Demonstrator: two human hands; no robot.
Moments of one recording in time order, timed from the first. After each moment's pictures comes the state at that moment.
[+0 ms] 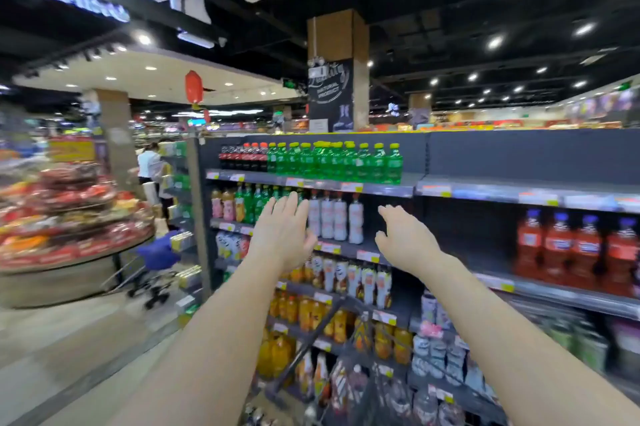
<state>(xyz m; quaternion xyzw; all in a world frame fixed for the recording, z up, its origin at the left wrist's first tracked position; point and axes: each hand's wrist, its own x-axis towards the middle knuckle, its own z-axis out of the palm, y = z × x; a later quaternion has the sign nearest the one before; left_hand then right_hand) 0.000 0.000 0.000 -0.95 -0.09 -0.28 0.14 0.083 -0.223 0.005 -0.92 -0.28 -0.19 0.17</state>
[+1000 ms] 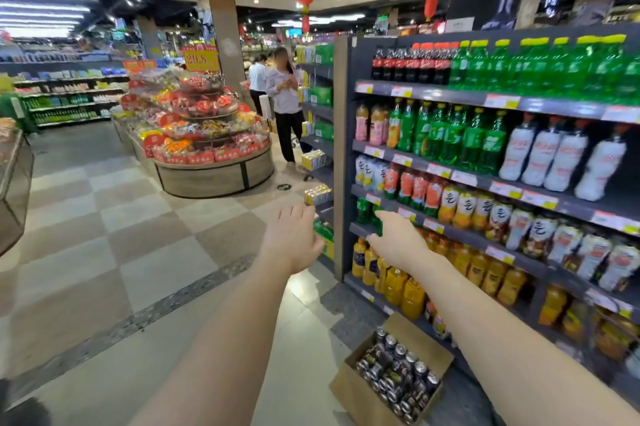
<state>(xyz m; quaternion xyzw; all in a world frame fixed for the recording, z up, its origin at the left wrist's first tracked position) -0.100 0.496 -0.168 -0.96 -0.23 -0.14 0.06 0.050 0.328 -0.164 -0.90 -0.37 0.05 0.23</state>
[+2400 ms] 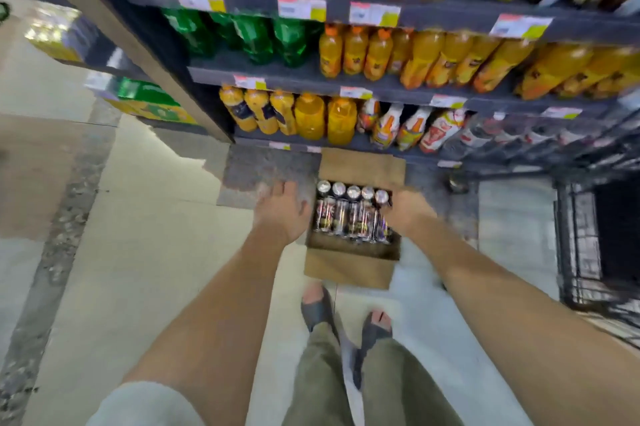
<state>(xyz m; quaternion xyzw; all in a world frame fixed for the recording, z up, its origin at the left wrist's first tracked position) 0.380 0.688 -0.627 -0.95 -0.07 0.27 -0.12 0.407 0.433 -0.654 -0.93 0.07 0.32 0.15</state>
